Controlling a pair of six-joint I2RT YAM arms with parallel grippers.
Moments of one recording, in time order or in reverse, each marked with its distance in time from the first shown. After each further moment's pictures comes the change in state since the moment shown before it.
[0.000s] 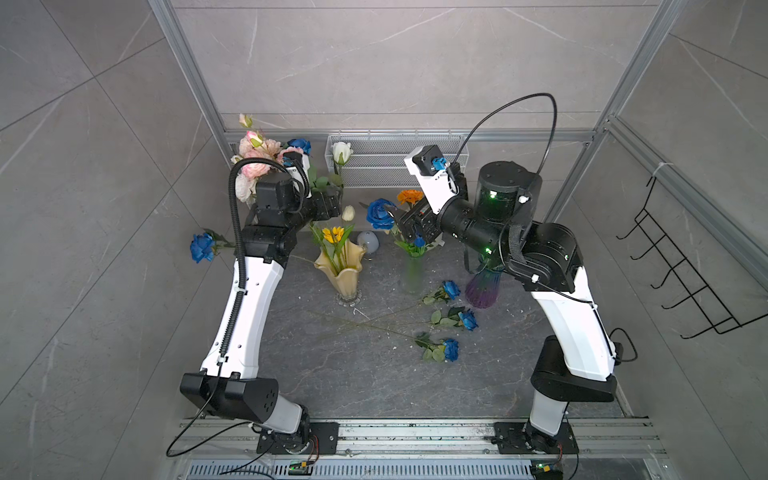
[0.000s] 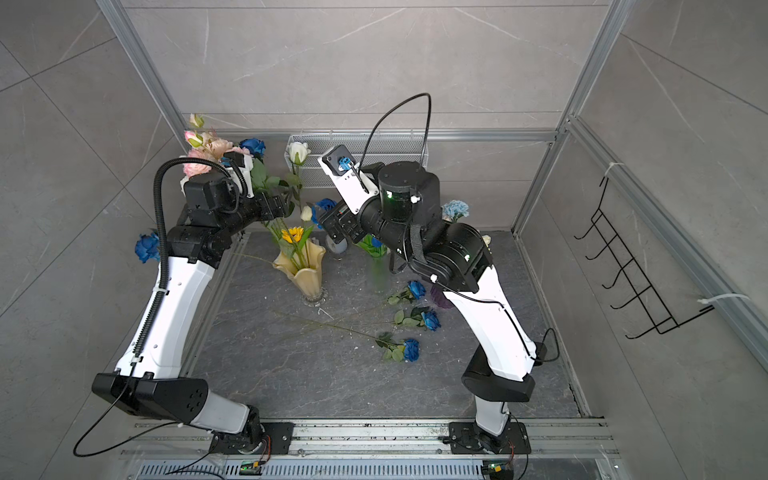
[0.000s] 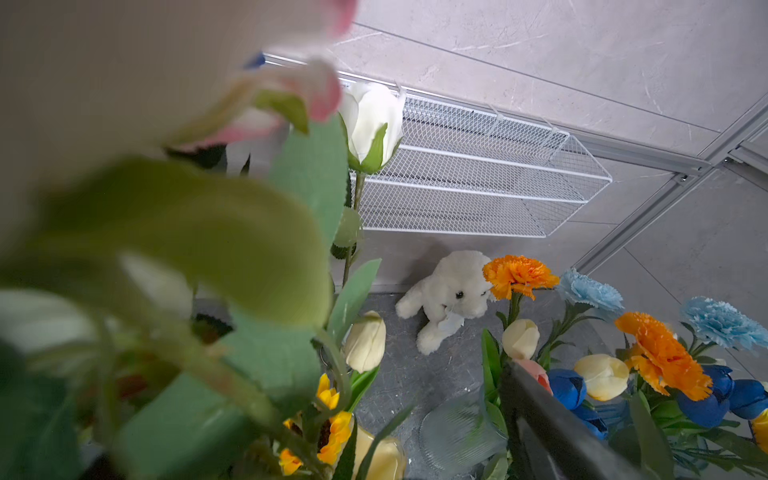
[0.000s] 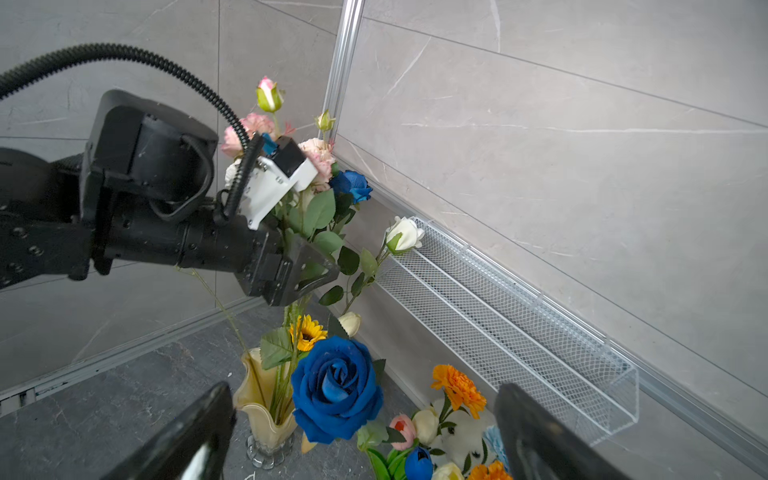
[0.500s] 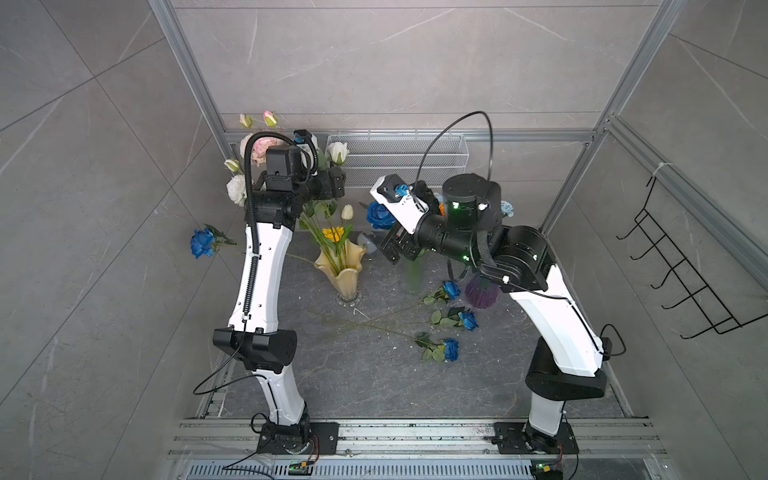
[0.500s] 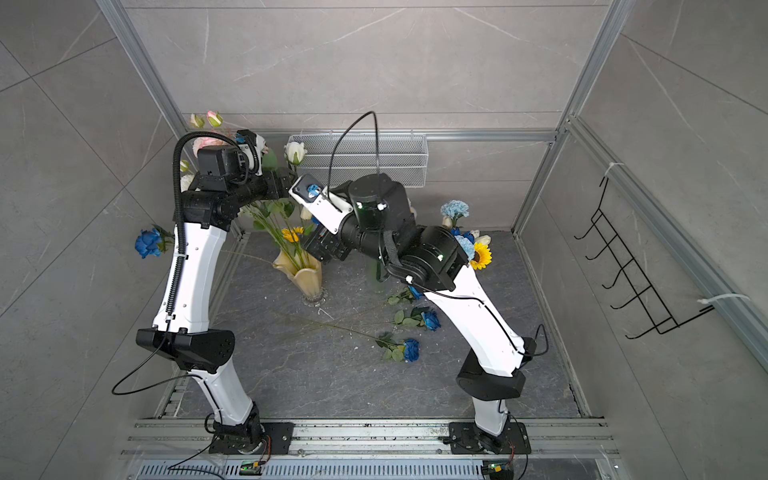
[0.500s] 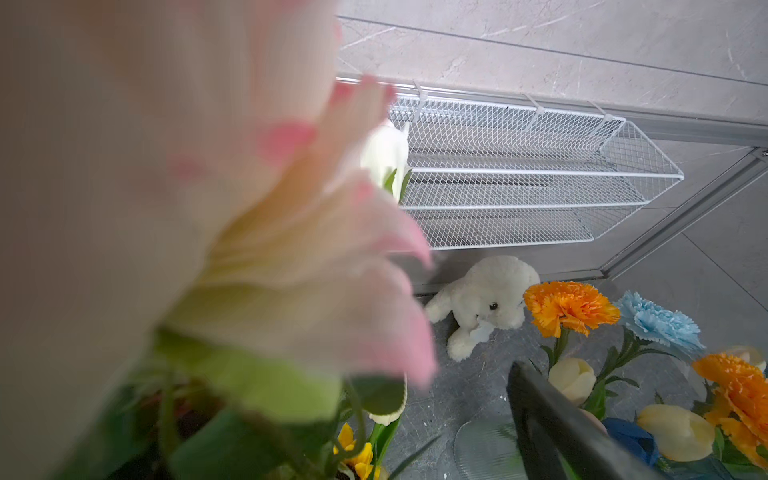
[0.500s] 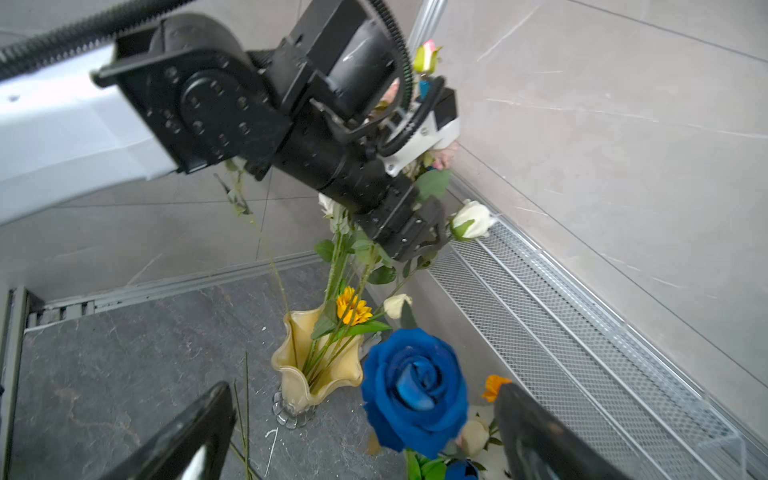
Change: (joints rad) left arm 0.001 0.311 0.523 -0.310 -0.022 0.105; right arm 0.064 0.040 -0.067 -0.029 -0.092 -0.107
